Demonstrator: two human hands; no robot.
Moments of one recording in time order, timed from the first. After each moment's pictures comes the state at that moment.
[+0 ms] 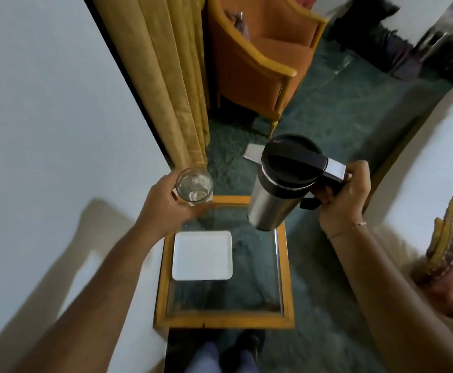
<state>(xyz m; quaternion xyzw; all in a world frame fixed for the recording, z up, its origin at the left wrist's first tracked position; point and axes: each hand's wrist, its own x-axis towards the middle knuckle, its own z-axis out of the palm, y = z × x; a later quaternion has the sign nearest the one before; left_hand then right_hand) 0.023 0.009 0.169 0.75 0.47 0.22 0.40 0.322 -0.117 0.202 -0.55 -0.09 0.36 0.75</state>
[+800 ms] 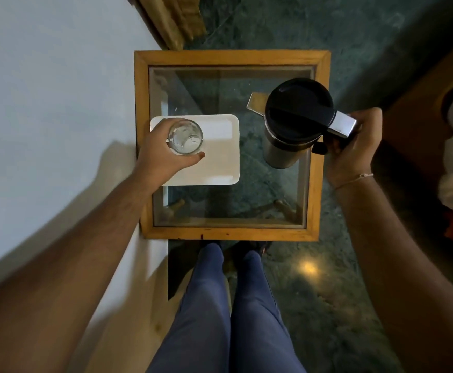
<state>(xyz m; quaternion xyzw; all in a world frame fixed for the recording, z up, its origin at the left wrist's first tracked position) -0.001 -0.033 -0.212 0.70 0.58 0.05 0.41 0.313 -0.164 -0.185 -0.64 -0.06 0.41 0.65</state>
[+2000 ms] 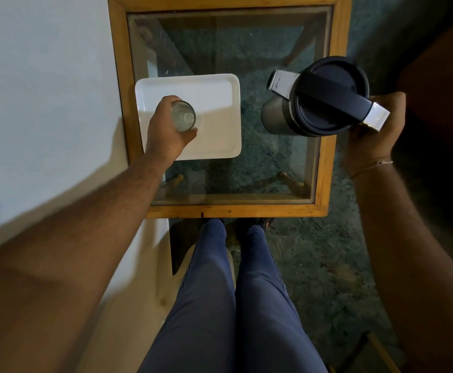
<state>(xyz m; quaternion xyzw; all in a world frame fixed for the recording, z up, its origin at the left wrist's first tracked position) 0.002 -0.044 -0.321 0.68 0.62 -0.01 0.39 0.320 -0.209 -0.246 -0.70 -0.04 0.36 0.62</state>
